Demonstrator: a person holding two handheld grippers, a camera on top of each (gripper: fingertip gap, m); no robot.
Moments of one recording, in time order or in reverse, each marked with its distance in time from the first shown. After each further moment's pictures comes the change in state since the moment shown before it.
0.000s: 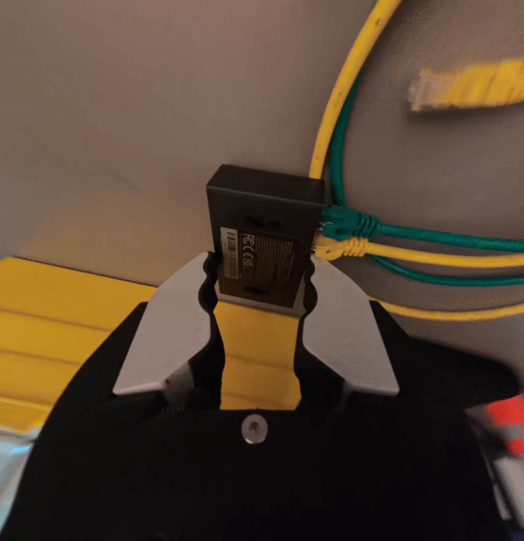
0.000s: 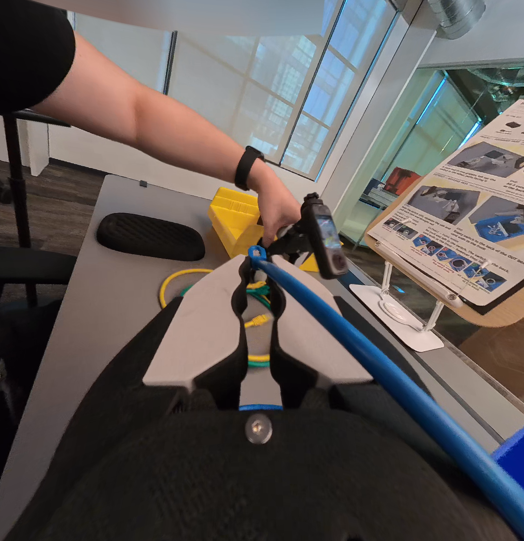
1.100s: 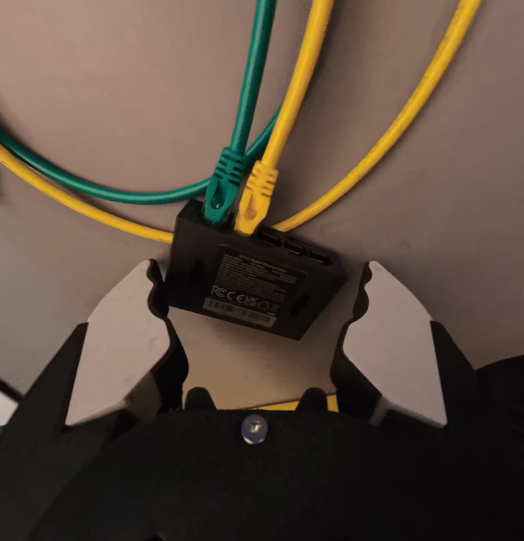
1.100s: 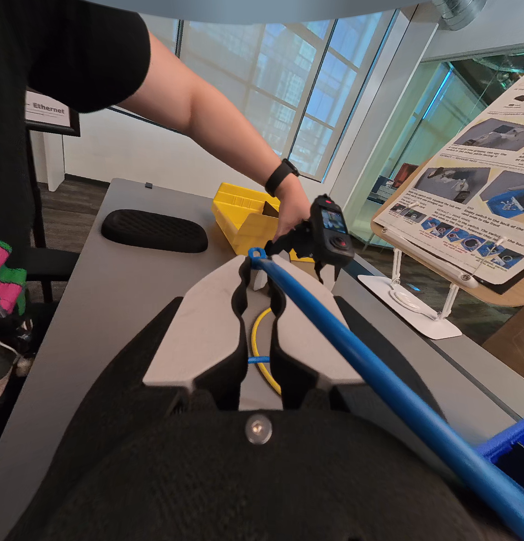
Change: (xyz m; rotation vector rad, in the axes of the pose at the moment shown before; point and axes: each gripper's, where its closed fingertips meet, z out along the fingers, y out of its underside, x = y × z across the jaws) left arm 0.012 -0.067 0.007 0.274 0.063 0.566; right arm 0.007 0.026 -0.011 0.025 -0.017 0.060
